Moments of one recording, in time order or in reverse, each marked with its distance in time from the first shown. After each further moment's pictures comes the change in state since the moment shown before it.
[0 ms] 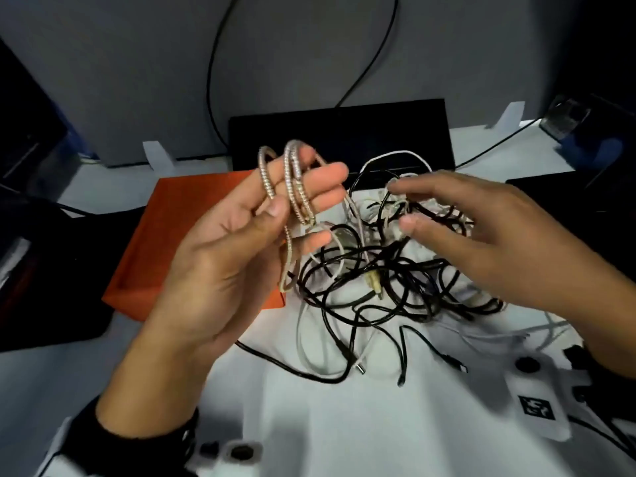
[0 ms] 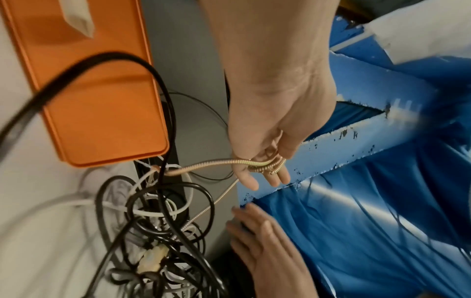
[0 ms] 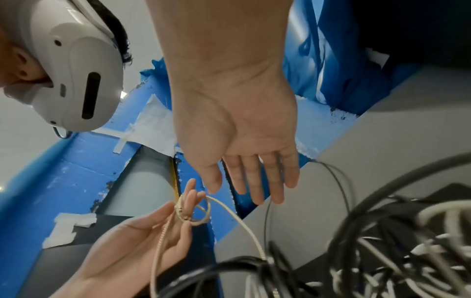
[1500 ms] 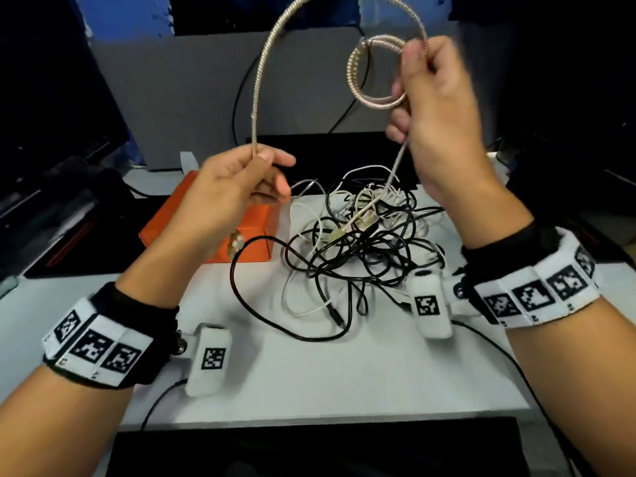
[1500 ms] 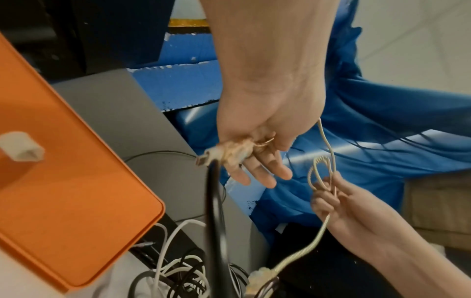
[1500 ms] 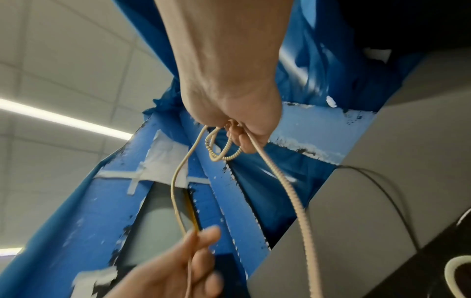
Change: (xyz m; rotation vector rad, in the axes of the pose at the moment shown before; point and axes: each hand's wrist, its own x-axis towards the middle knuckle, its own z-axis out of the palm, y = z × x) left_hand -0.031 0.010 0.031 0.652 0.230 0.146; right_hand -0.003 -0.053 -0.029 0.819 0.445 -0.176
